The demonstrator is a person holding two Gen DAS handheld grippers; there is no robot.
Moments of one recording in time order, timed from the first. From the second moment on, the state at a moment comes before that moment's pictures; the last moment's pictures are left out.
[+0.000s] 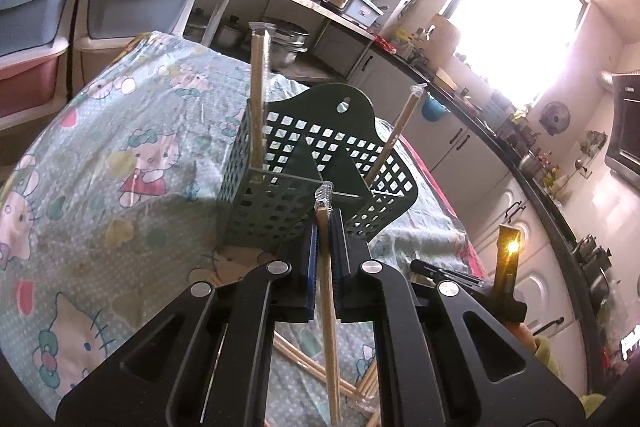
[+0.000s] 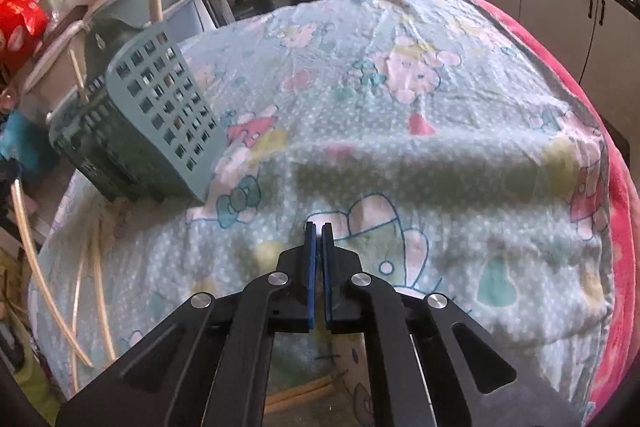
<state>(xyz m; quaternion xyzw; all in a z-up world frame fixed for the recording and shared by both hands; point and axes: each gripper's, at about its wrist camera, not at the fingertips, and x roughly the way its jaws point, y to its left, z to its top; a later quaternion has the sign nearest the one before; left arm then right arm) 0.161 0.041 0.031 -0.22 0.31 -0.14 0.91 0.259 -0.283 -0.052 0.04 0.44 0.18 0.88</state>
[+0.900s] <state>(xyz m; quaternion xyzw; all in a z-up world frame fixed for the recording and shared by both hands) 0.167 0.024 0.075 -0.19 0.27 -0.17 0.93 0.260 -0.294 0.015 0.03 0.37 0.21 0.91</state>
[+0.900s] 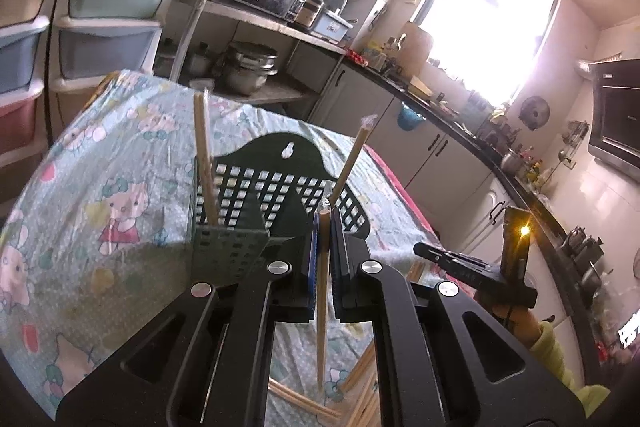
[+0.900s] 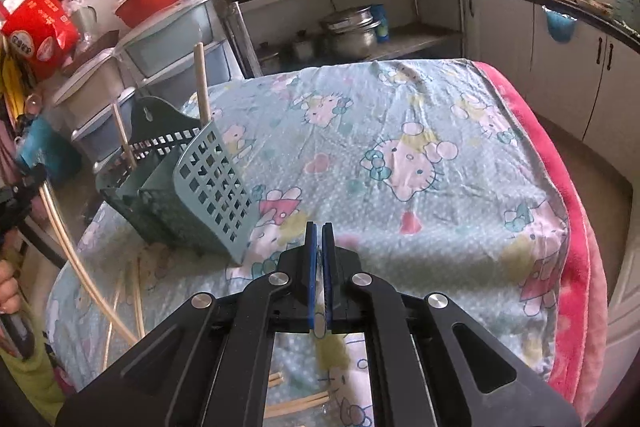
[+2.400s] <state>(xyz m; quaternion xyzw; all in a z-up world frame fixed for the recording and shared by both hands) 0.172 0.011 0.121 -0.18 0.22 -0.20 0.94 0.204 -0.254 0.171 0.01 0.20 0.32 0.93</state>
